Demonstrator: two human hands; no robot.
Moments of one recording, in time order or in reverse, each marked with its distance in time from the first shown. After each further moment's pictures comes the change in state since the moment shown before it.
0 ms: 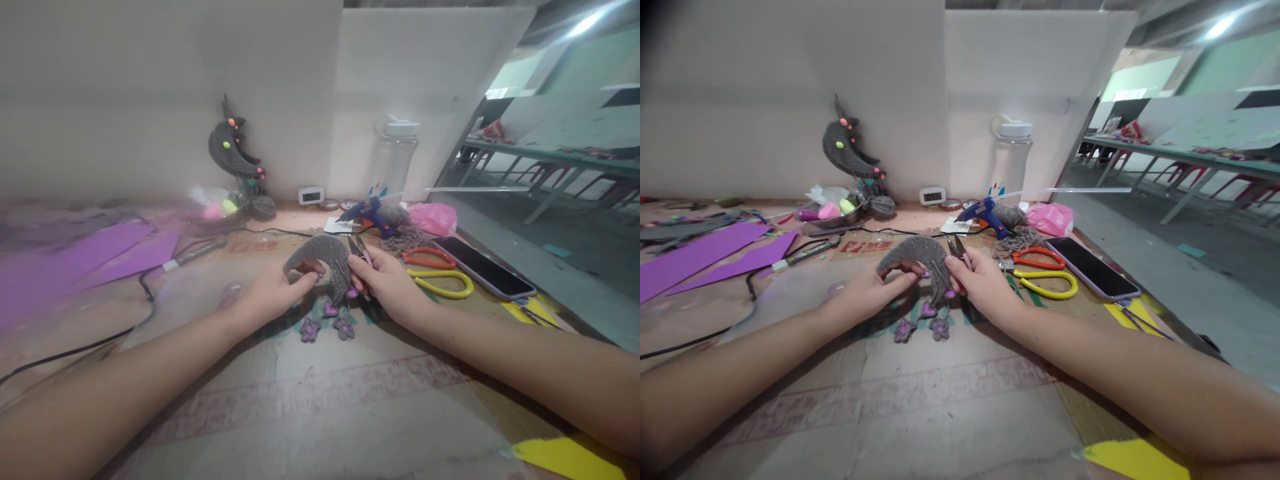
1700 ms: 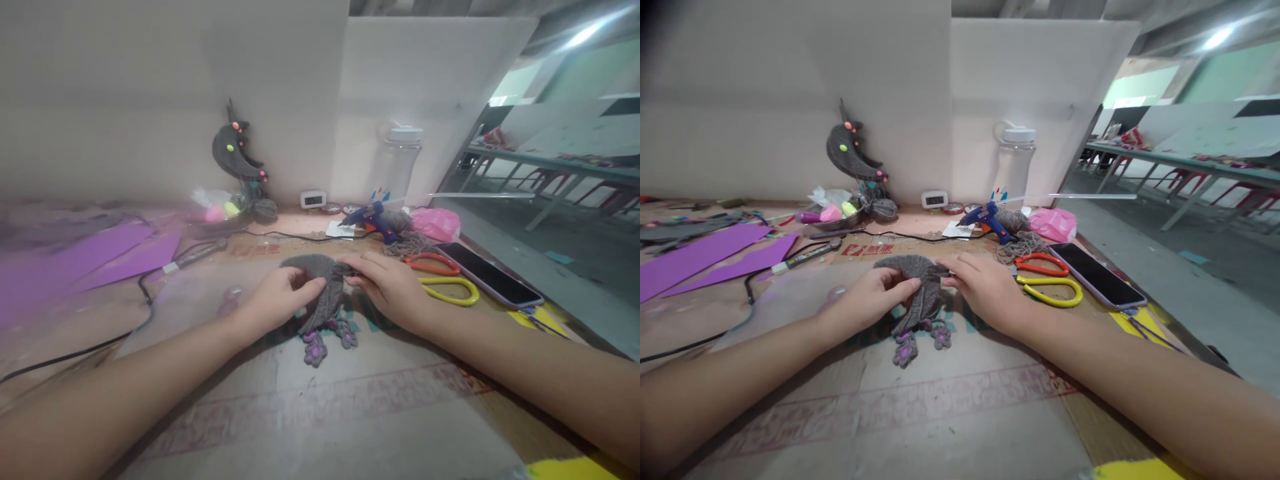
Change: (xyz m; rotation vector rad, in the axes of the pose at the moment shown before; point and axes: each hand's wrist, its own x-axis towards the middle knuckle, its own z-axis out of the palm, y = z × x) left_hand -0.002 0.005 0.002 -0.083 -0.071 -0.231; right_hand 0.003 0.003 -0.025 -1.058 -0.044 -0.646
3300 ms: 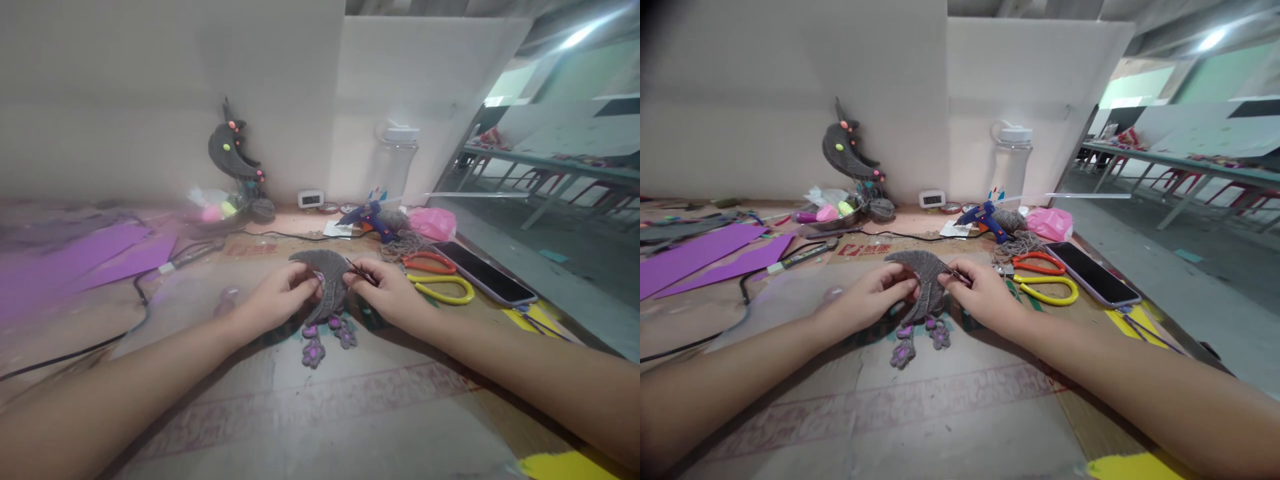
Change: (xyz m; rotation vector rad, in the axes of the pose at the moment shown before) left_hand 0.003 -0.008 0.003 -0.109 -0.072 0.116; right_hand 0.005 -0.018 0.000 0.608 -0.058 0.480
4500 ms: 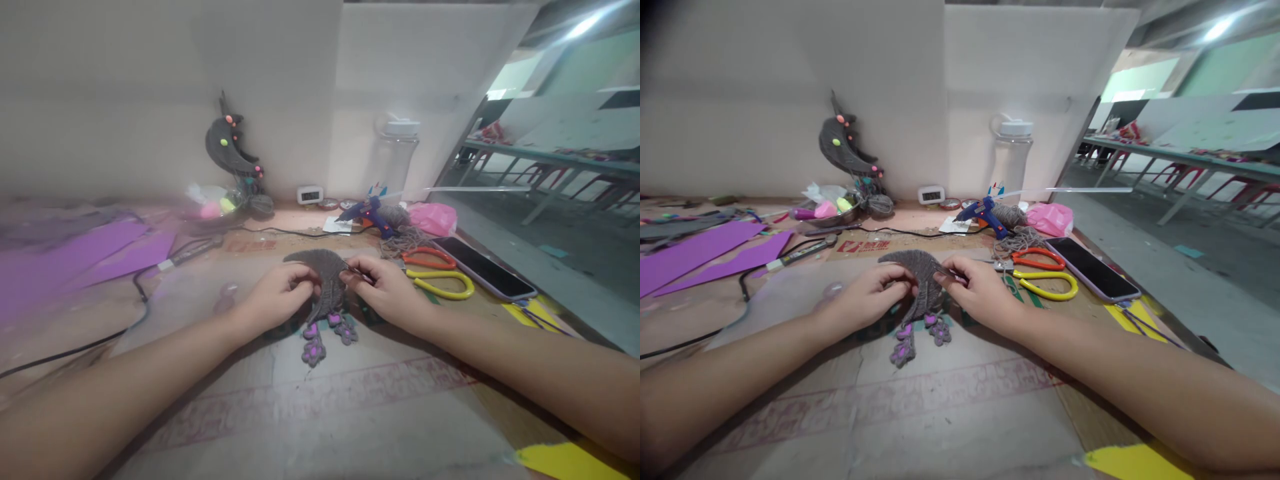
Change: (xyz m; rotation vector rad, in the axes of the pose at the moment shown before) left_hand -0.002 0.011 -0.001 0.283 0.030 0.054; right_hand -0.002 -0.002 0.002 -0.090 -0.016 -0.041
